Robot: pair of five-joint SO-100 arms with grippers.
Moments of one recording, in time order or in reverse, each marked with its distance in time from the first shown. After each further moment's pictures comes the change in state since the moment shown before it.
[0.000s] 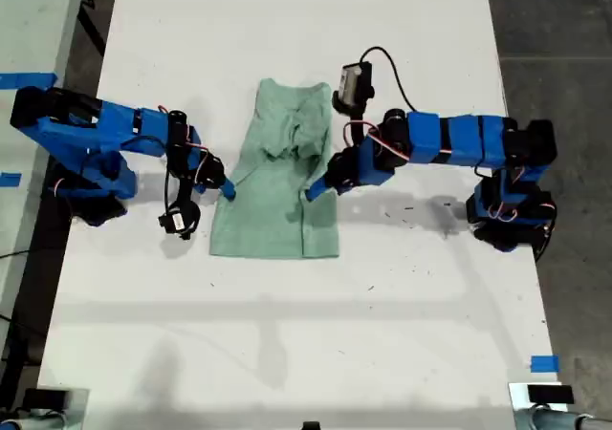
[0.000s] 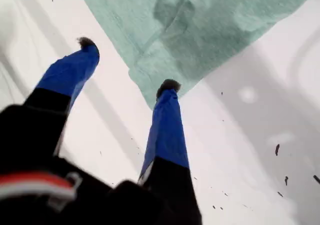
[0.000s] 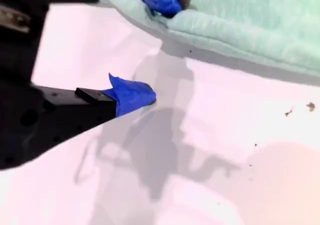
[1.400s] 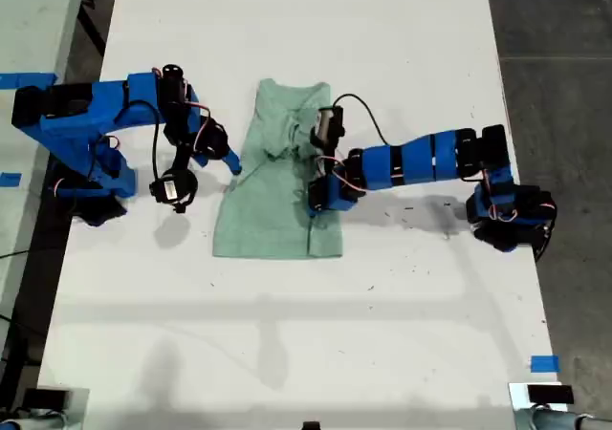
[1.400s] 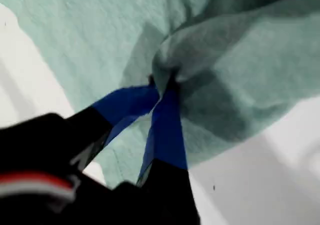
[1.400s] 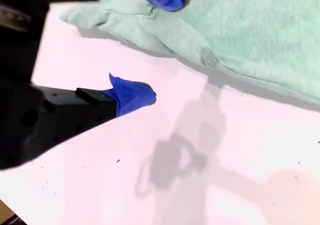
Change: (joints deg) arm 0 -4.0 -0.2 -32.6 32.1 7.3; arm 1 -0.1 -23.5 5.0 -28.6 2.9
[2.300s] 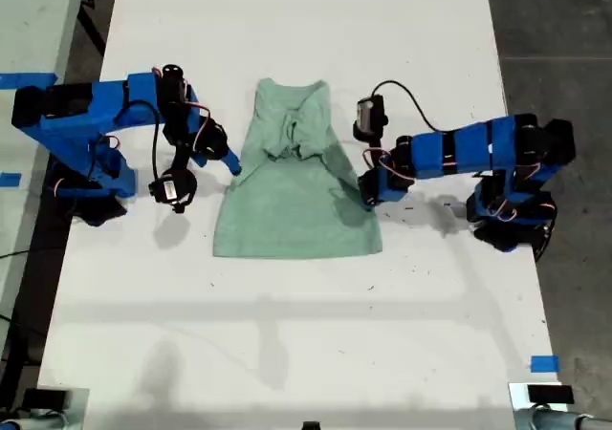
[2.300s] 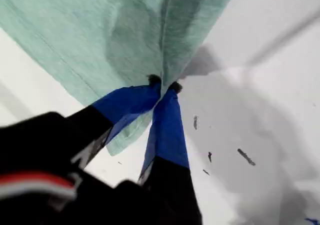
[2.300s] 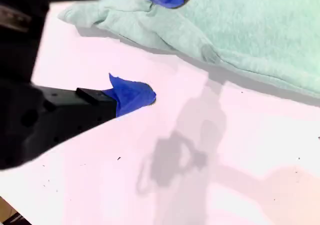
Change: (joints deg) arm 0 0.0 0.0 0.0 0.7 0.0; arm 1 2.5 33.0 32.9 11.3 -7.1
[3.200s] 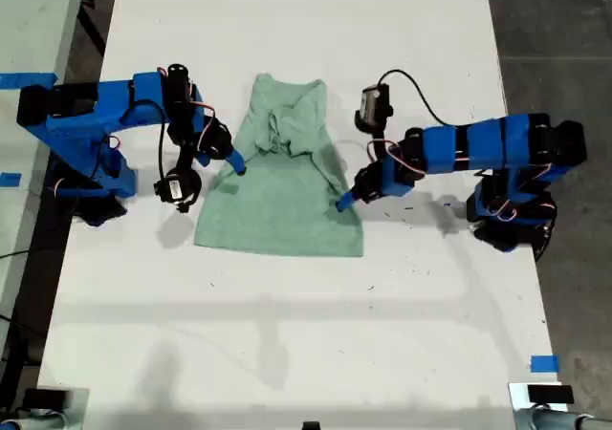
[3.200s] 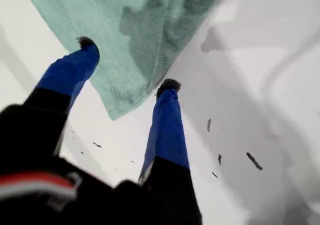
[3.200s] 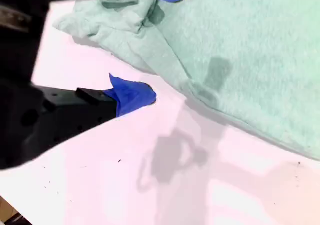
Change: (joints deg) arm 0 0.0 -3.1 -3.2 0.8 -0.1; arm 1 0.3 5.1 2.1 -2.4 -1.4
